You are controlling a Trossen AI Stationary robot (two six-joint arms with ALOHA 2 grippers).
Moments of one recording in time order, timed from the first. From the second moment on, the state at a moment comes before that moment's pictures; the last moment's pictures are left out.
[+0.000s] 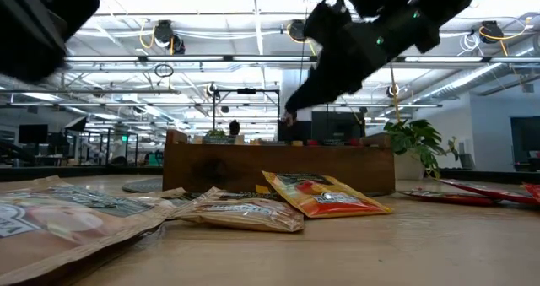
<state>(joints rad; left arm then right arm) -0.86 1.97 1.20 -0.09 -0.63 -0.61 0.06 1.59 0.80 0.23 0.00 -0.01</state>
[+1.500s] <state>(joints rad) -0.88 2.06 1.20 -0.20 -0.62 -0.92 0.36 2.13 1.12 0.57 -0.22 0.12</state>
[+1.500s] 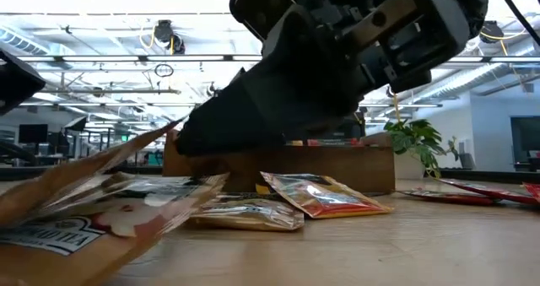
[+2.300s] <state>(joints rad) -0.86 2.06 1.20 -0.21 -0.66 -0.91 0.39 2.13 1.12 0.51 -0.17 -0.11</state>
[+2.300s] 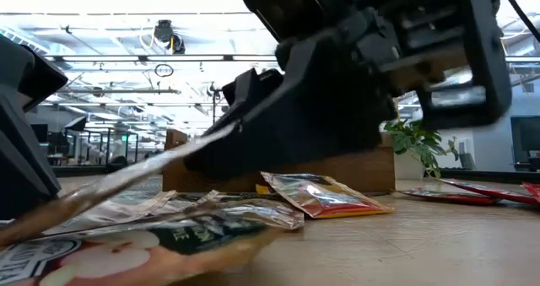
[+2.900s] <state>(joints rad) -0.82 2.06 1.20 -0.21 -0.67 -0.88 0.41 2.13 1.12 0.51 -0.03 -0.13</state>
